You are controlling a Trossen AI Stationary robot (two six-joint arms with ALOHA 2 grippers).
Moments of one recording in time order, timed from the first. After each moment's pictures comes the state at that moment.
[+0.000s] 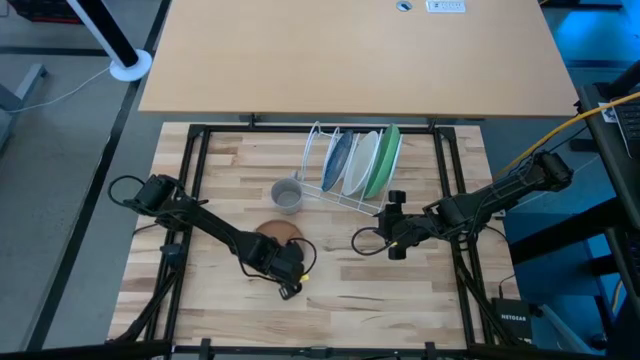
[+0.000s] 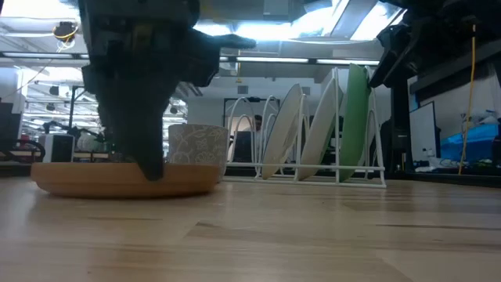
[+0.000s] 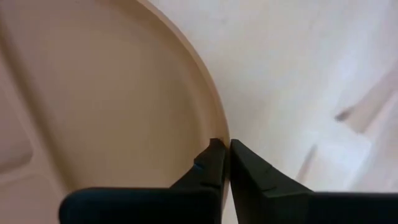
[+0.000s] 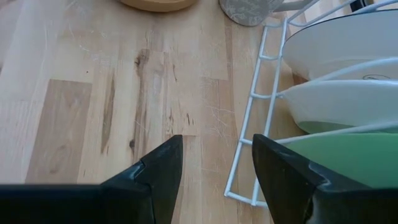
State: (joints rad) left arm -0.43 1.86 1.17 -0.54 -0.12 -0.92; right arm 0.40 1.18 0.82 -0.59 0.45 0.16
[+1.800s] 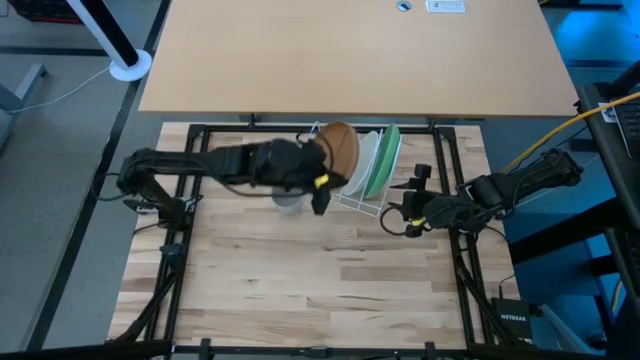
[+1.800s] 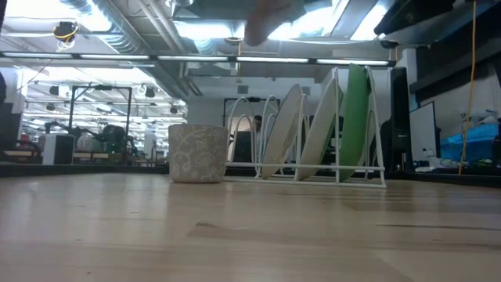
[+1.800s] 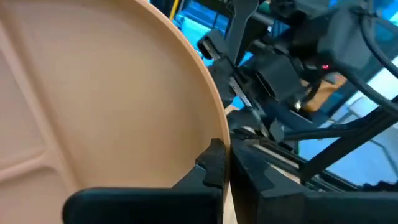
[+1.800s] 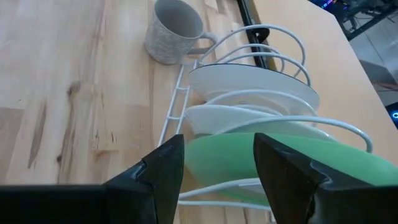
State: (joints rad) left arm -0.04 1.63 1.70 -0.41 -0.19 -0.46; right arm 0.40 0.96 0.97 -0.82 0.67 0.02
